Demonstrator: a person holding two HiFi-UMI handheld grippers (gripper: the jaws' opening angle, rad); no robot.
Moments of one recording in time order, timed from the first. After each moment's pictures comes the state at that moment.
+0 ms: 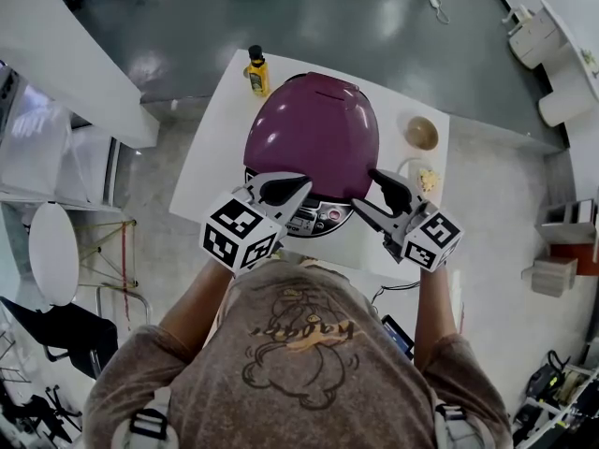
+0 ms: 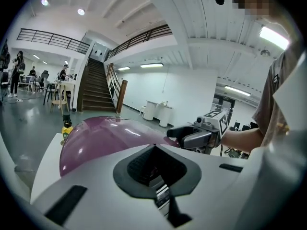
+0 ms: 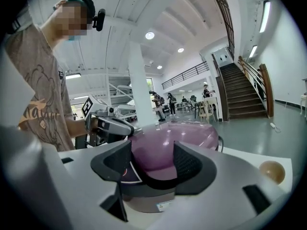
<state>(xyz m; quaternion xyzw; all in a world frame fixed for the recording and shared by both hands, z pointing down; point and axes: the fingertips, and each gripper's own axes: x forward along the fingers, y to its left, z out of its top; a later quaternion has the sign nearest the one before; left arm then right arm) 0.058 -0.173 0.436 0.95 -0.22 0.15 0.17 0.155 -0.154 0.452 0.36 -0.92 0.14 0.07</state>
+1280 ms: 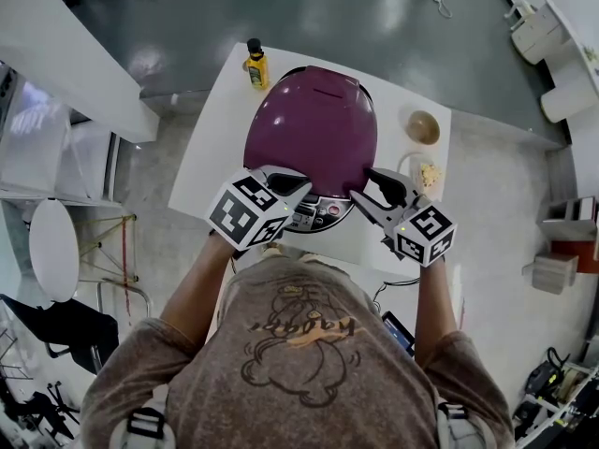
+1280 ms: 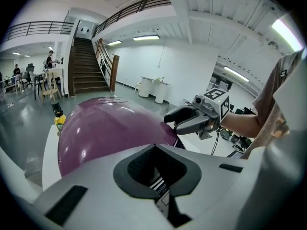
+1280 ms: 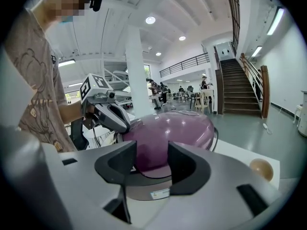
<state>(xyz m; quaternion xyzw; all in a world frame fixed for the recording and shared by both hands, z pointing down) 0.065 -0.167 0.471 0.92 -0.16 0.30 0.19 0.155 -0.159 0.478 0.38 -0.90 0.15 0.15</state>
